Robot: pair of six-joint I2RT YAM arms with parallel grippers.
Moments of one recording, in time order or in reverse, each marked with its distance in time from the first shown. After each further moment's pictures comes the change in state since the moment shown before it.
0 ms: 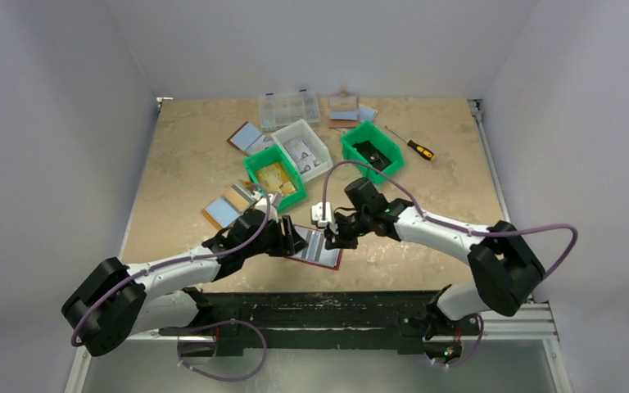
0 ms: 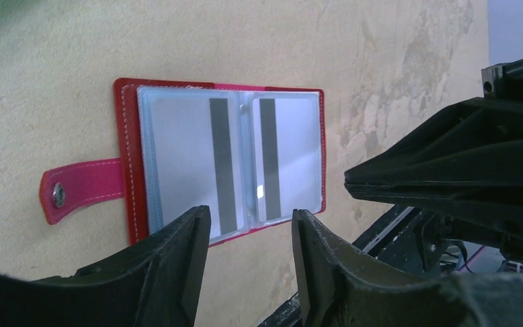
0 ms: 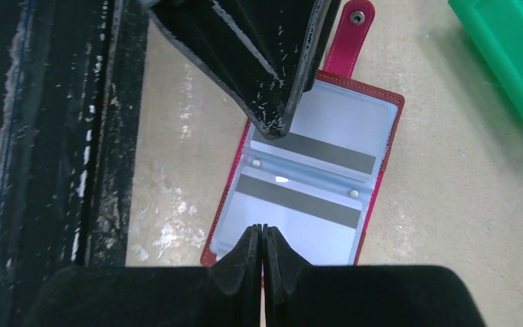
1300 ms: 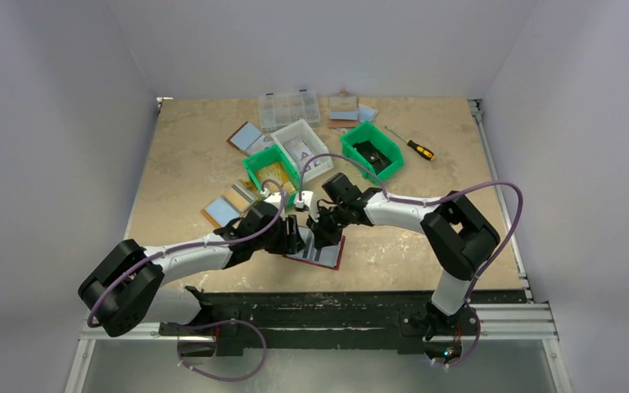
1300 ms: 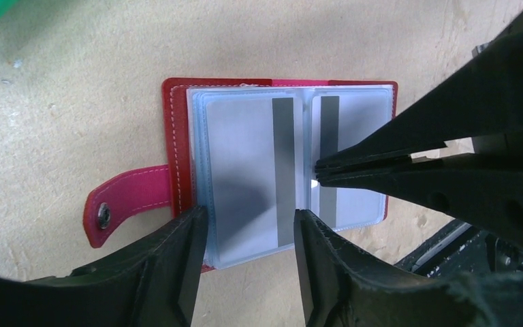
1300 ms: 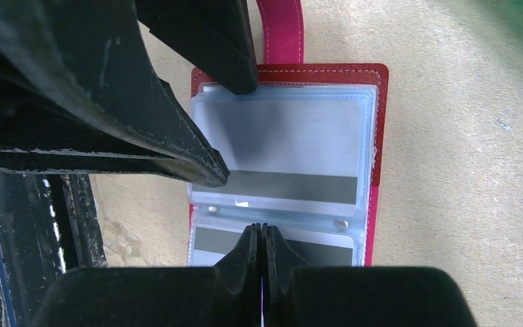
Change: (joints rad) left arm 0.006 0.150 0.119 -0.172 -0.057 0.109; right arm 0.051 0.347 0.187 0.034 0.129 0.321
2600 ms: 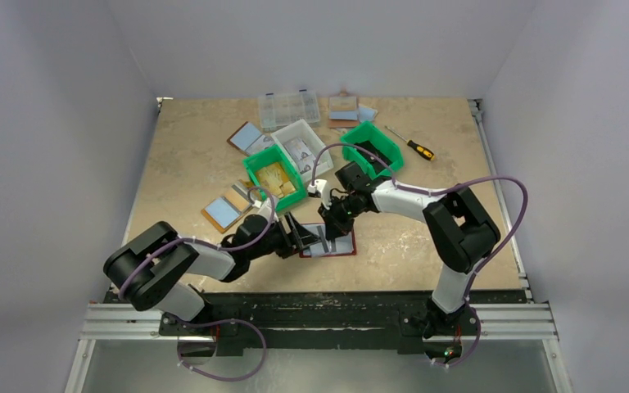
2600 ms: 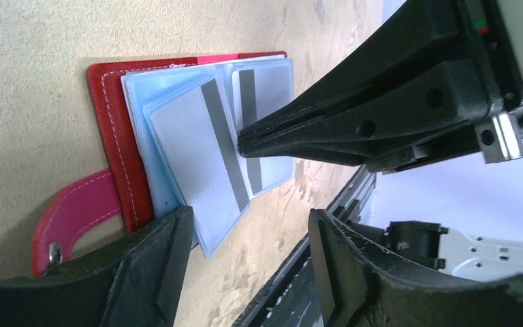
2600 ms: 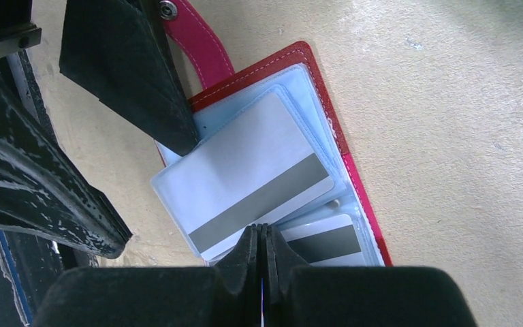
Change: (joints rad) left arm 0.020 0.193 -0.211 0.734 0.191 -0.454; right arm -0.118 0.031 0.051 -0.116 -0.037 -0.001
